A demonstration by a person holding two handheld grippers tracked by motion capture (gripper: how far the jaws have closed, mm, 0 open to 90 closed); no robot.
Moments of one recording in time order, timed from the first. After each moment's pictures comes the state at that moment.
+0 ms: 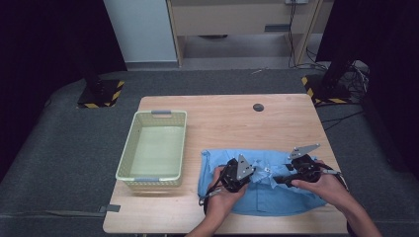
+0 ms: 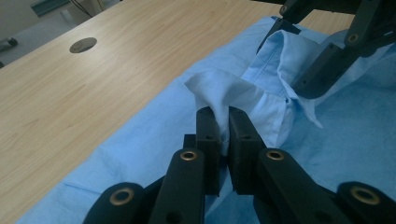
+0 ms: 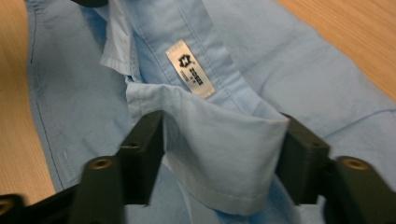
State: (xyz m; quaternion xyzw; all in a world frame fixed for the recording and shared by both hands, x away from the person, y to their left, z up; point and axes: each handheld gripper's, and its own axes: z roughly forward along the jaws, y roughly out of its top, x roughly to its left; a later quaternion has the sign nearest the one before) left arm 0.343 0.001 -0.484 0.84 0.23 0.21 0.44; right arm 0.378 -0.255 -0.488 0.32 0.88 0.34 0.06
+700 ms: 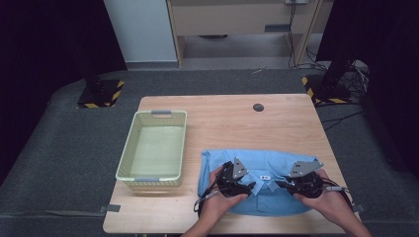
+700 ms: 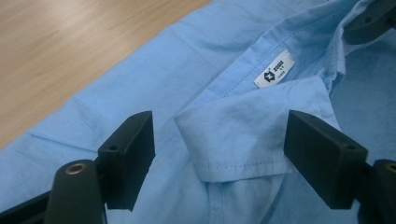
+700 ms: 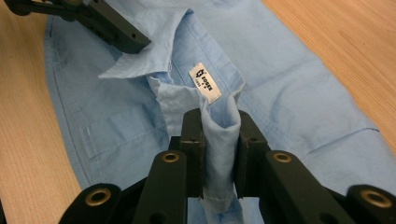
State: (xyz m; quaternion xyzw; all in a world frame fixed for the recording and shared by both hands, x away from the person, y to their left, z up) left arm 0.350 0.010 -0.509 0.86 0.26 0.15 0.41; right arm 0.329 -0.245 -0.479 0.25 0.89 0.35 0.15
